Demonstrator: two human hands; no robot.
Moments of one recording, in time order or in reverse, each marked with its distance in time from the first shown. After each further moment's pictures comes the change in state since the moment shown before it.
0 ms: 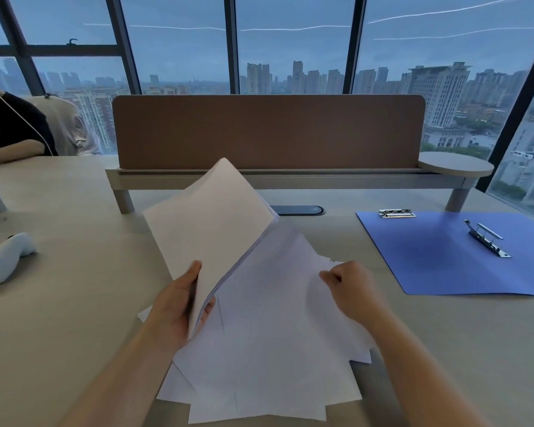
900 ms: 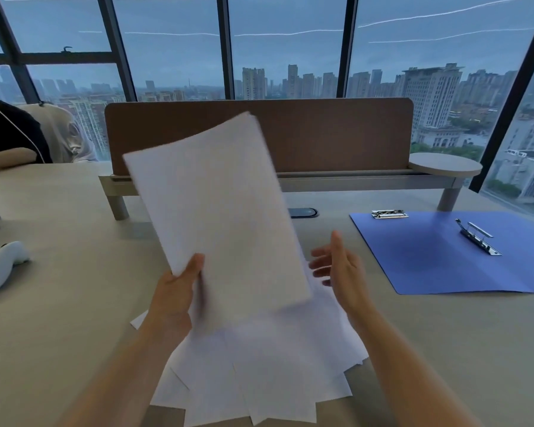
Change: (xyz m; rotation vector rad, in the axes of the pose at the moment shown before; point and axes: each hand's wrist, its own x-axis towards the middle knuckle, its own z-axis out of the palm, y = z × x) left_hand -0.004 0.000 0.020 0.315 0.103 0.406; right_hand -0.012 -0.031 -0.016 0.893 0.097 0.064
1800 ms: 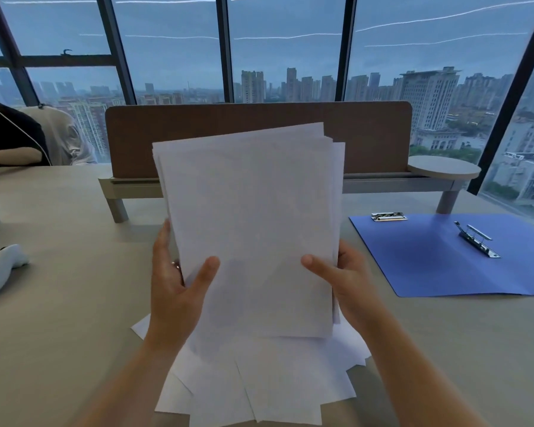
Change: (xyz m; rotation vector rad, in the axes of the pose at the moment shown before) left_hand -0.033 0.016 0.005 0.200 -0.162 0.709; right_hand -0.018 -0.019 -0.008 0.272 -0.255 -0.153
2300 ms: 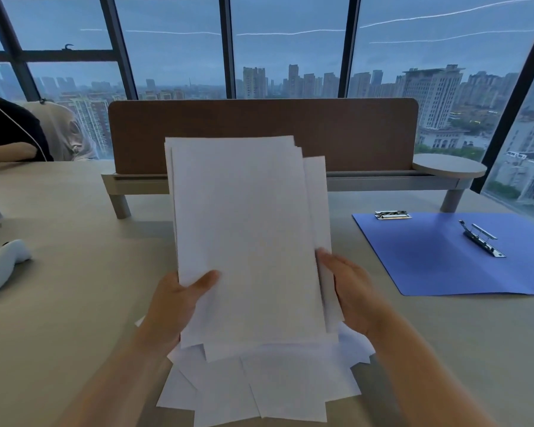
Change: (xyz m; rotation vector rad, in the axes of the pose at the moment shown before) left_hand 0.002 -0.027 -0.021 0.011 -0.091 -0.552; right_hand 0.004 0.012 -0.002 0.110 0.007 0.391
